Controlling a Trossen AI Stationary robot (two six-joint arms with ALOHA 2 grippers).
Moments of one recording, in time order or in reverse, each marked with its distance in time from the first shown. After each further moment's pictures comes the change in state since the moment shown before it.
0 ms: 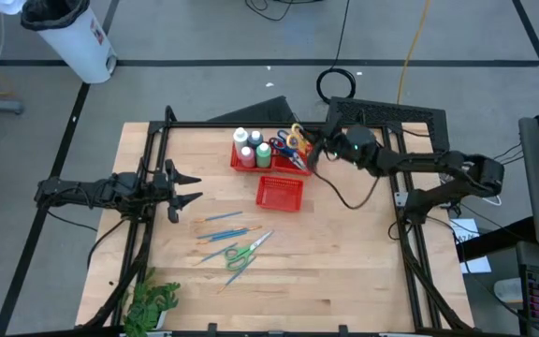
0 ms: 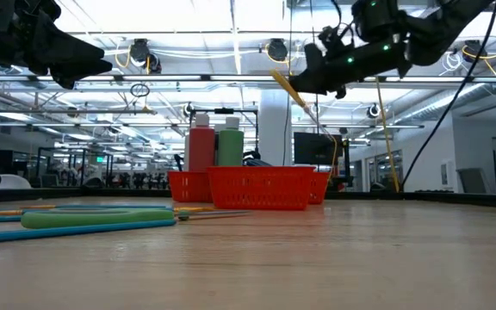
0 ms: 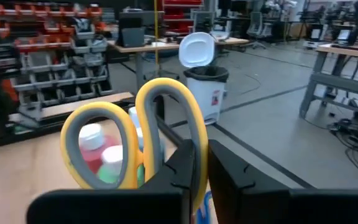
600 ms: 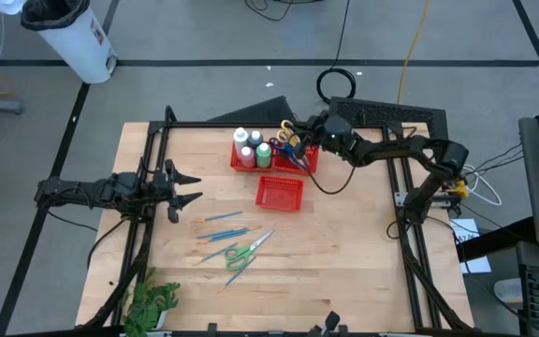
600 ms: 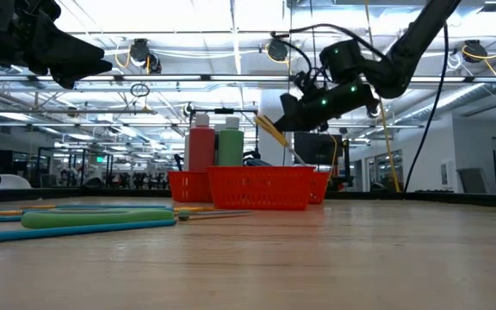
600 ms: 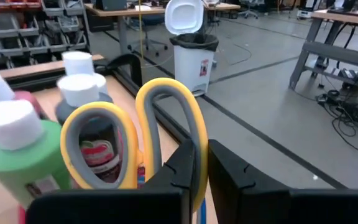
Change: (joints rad) left arm 0.000 0.000 0.000 0.000 0.000 0.000; right arm -0.115 0.334 0.103 0.107 -0.058 -0.020
